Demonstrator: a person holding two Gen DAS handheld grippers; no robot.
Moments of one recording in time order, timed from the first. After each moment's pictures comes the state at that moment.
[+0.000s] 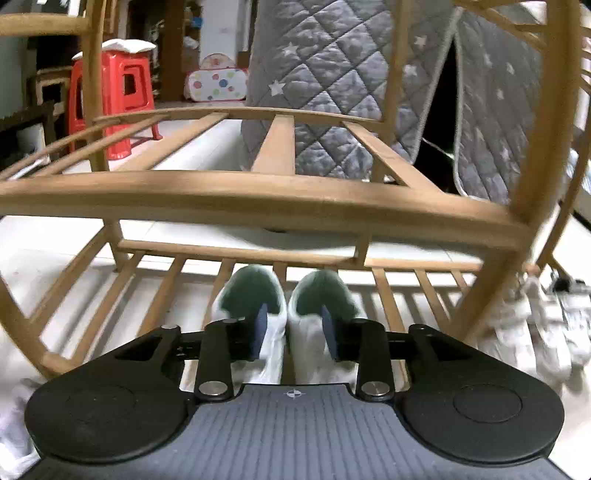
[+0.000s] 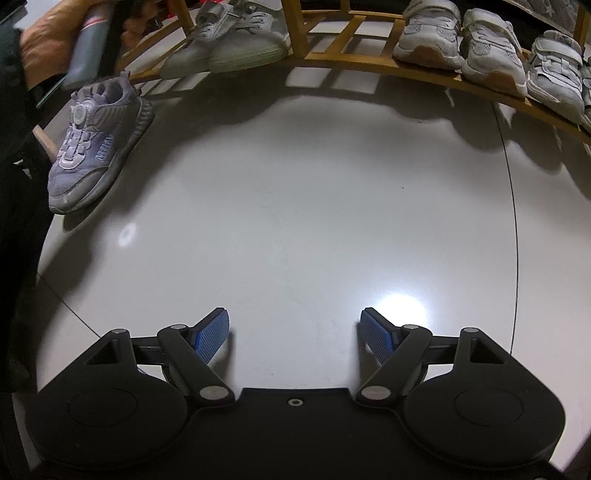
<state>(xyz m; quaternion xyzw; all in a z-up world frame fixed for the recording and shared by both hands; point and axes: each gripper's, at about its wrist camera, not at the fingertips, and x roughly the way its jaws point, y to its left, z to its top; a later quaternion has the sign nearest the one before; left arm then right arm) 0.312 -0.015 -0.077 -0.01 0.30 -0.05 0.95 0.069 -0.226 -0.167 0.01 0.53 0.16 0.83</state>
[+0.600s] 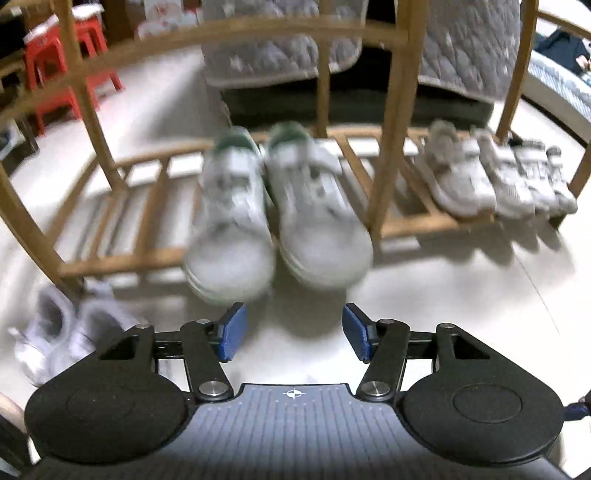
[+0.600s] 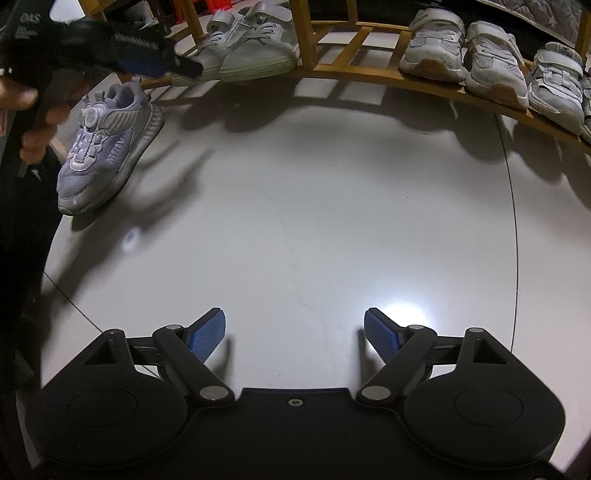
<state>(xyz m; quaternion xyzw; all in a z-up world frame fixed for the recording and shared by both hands) 0.238 -0.012 -0.113 0.06 0.43 -0.11 0.90 0.067 -0.226 -0.162 0.01 0.52 0.17 0.84</state>
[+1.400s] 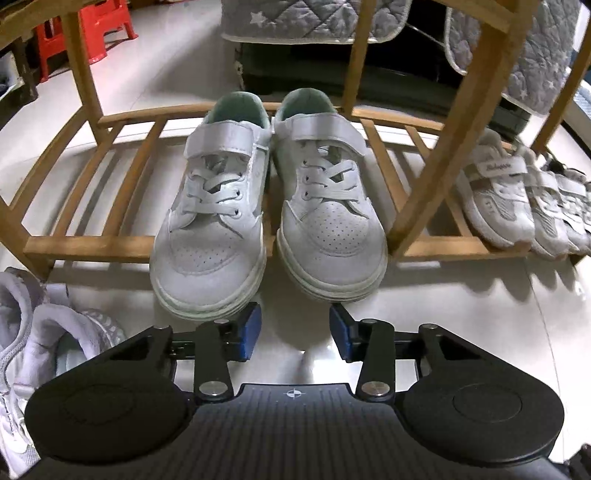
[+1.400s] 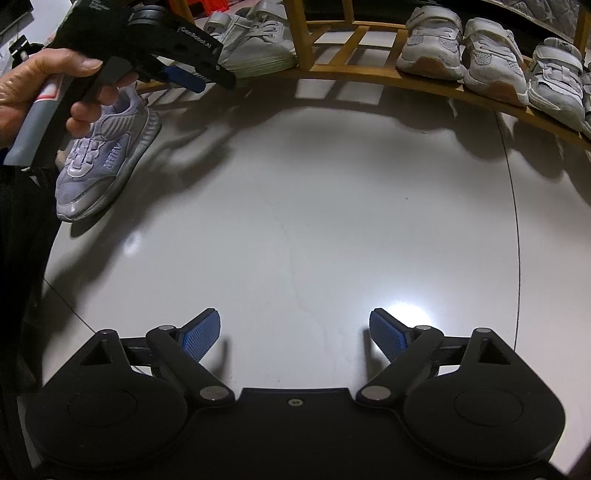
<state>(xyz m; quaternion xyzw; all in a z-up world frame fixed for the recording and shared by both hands) 0.300 -0.018 -0.129 0.01 0.47 -0.07 0.88 0.070 -0.227 -0.162 0.02 0.52 0.17 0.84</state>
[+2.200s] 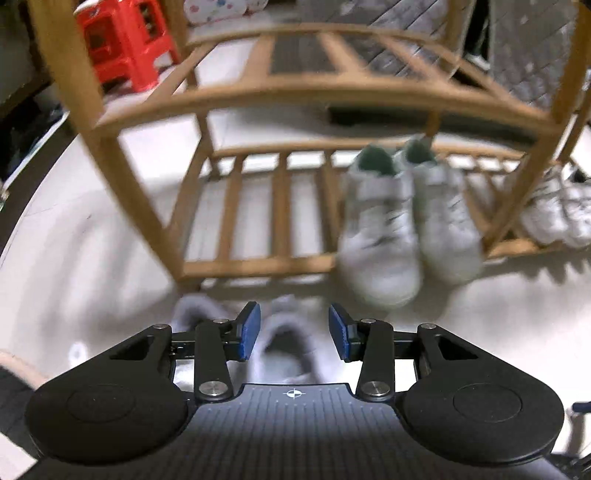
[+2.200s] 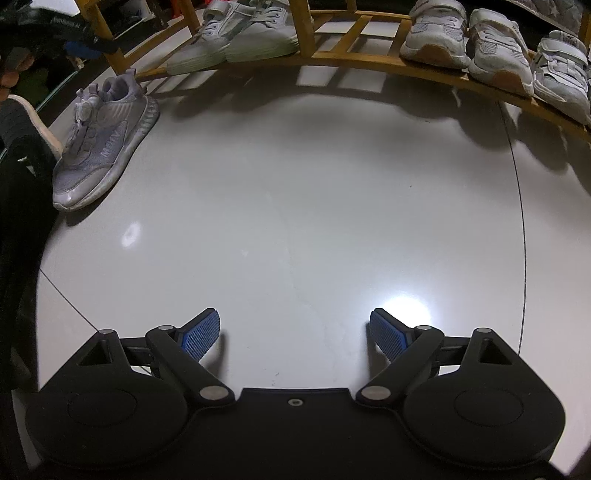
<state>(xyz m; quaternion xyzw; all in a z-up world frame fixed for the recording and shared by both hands) 0.271 0.113 -0.058 0.06 0.46 -0.03 0.88 0.072 -0.223 -0.171 0.01 0.53 0.17 0.83</state>
